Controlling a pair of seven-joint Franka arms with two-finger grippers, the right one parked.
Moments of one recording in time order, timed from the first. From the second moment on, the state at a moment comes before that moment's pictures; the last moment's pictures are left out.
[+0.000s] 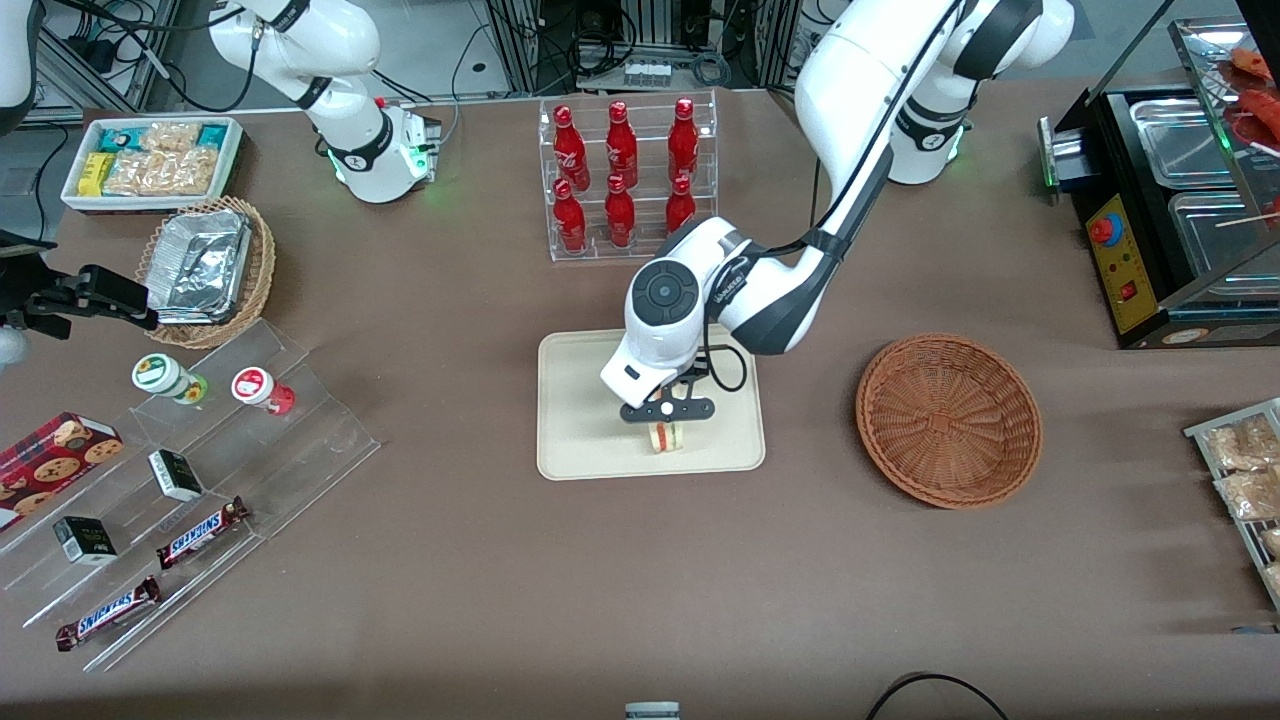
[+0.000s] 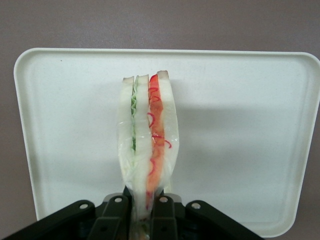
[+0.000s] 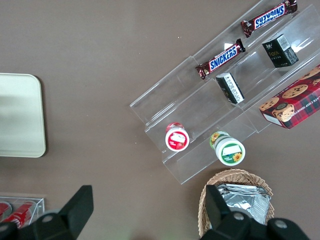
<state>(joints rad) -0.67 0.71 -0.10 -1.40 0.00 2.07 -0.82</state>
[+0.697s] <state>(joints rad) -0.72 0.74 -0.10 -1.39 0.01 2.09 -0.85</state>
